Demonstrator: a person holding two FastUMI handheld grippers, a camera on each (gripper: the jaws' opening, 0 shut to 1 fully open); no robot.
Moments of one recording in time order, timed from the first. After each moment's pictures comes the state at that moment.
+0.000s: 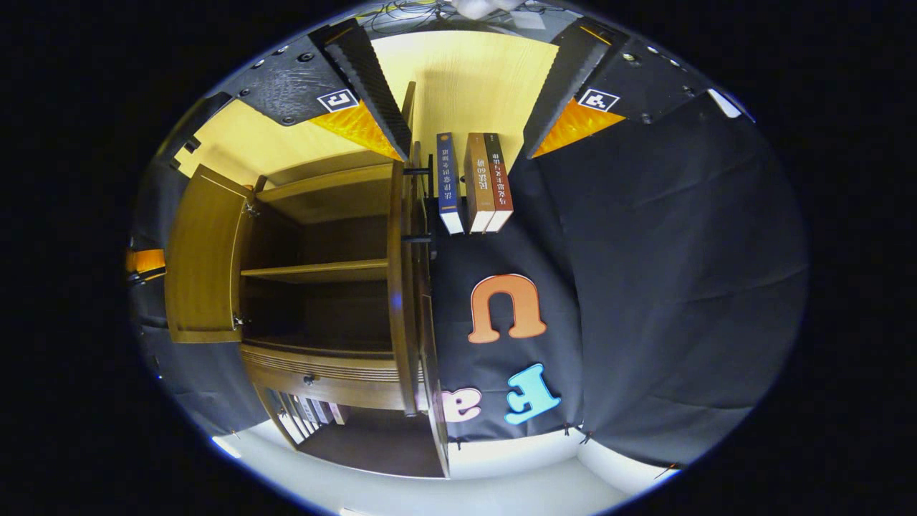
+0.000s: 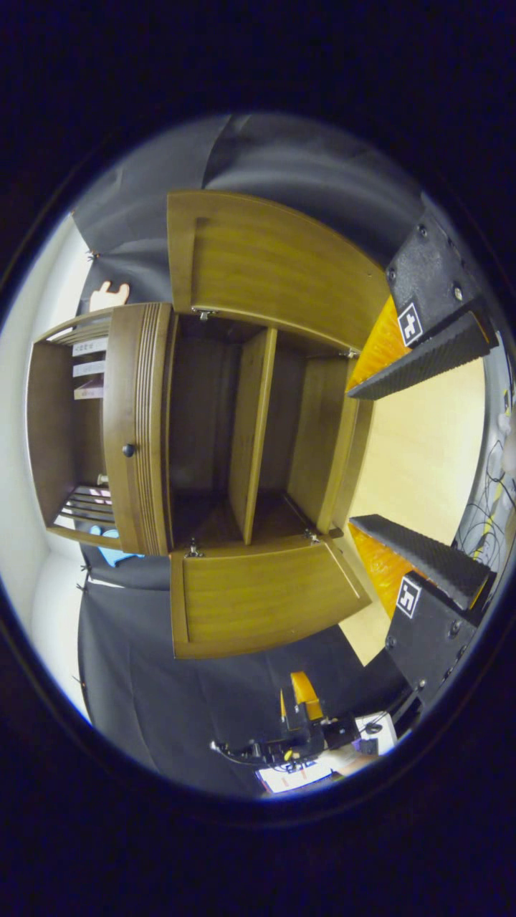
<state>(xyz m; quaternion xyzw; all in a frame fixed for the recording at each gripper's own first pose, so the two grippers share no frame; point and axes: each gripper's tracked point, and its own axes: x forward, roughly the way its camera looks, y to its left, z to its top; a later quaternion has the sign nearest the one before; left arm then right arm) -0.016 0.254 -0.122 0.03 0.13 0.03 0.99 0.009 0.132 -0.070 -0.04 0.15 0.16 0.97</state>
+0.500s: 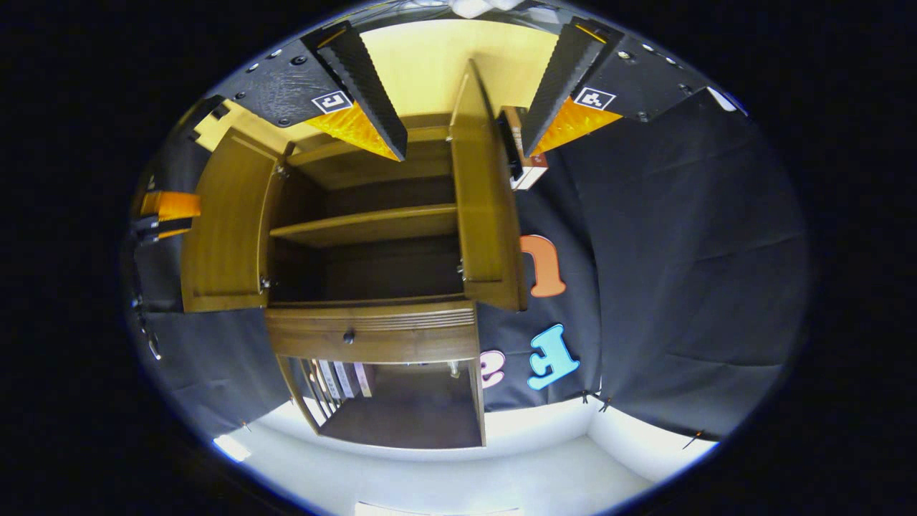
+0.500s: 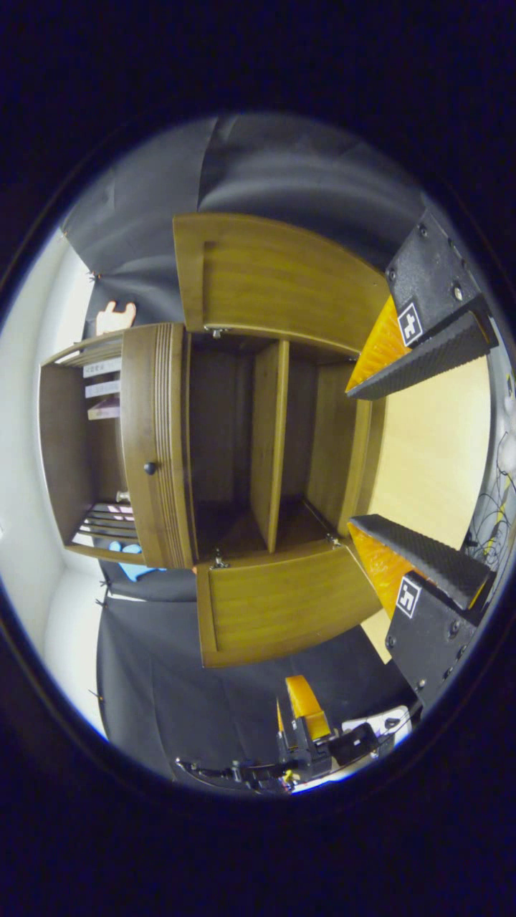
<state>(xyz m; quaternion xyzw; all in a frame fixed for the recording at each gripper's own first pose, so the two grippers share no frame) -0.010 0.137 -0.030 0.01 0.07 0.01 1.00 0.010 0.114 -0.042 0.01 0.11 0.13 0.99</state>
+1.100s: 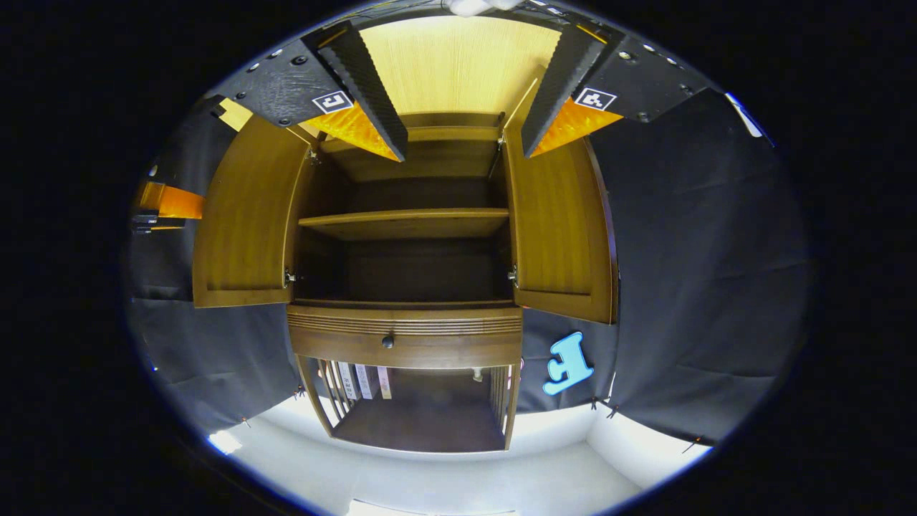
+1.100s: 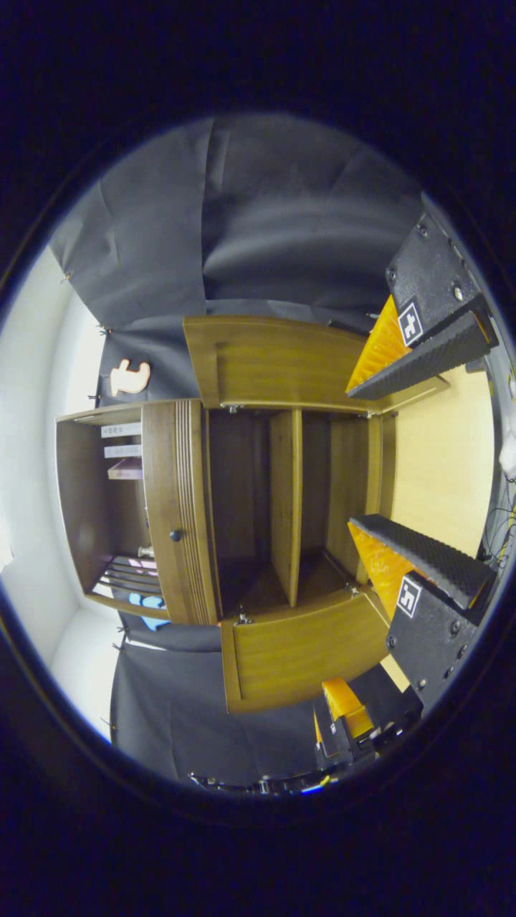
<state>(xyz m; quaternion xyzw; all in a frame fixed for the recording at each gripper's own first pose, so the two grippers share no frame) 0.001 0.048 -0.049 -0.01 0.08 0.00 1.00 0.002 0.044 -0.036 0.02 0.08 0.03 1.00</state>
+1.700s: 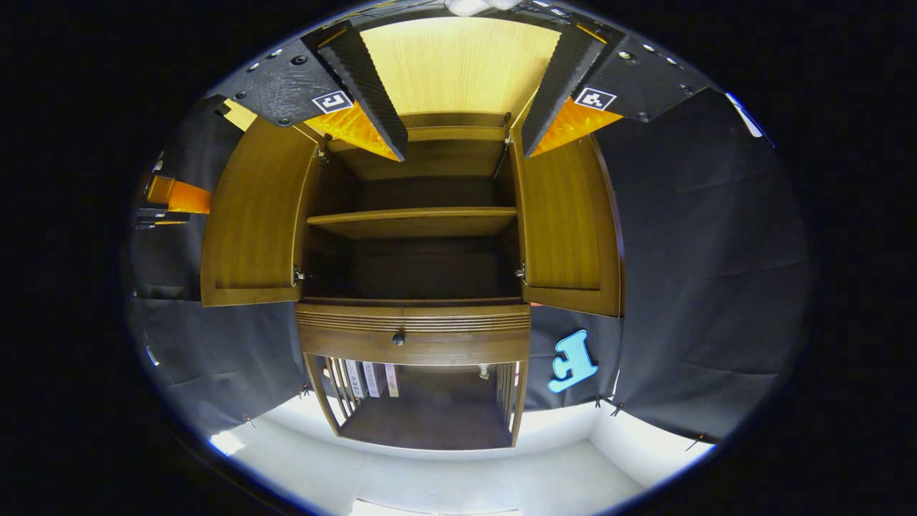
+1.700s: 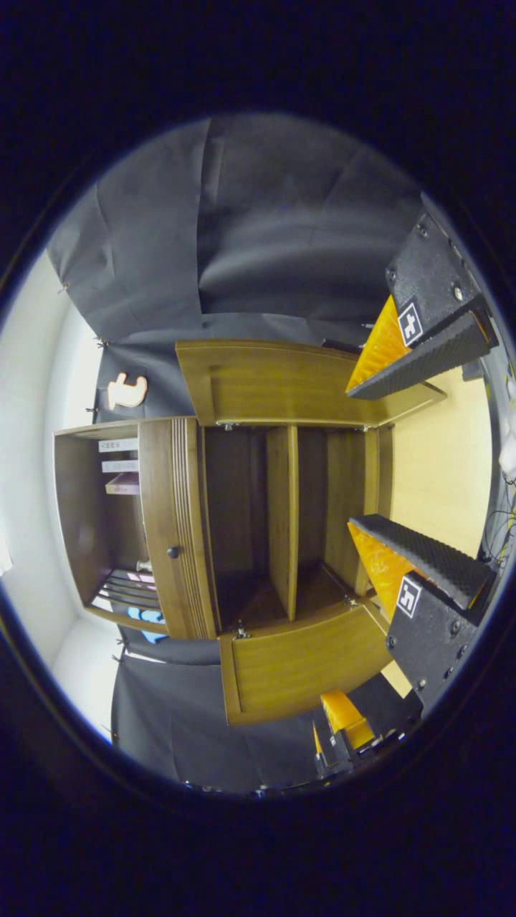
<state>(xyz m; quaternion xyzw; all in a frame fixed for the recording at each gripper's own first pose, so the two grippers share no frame) -0.008 0.038 -0.045 -0.01 0.08 0.00 1.00 0.000 0.031 -0.040 0.03 0.08 0.01 1.00</state>
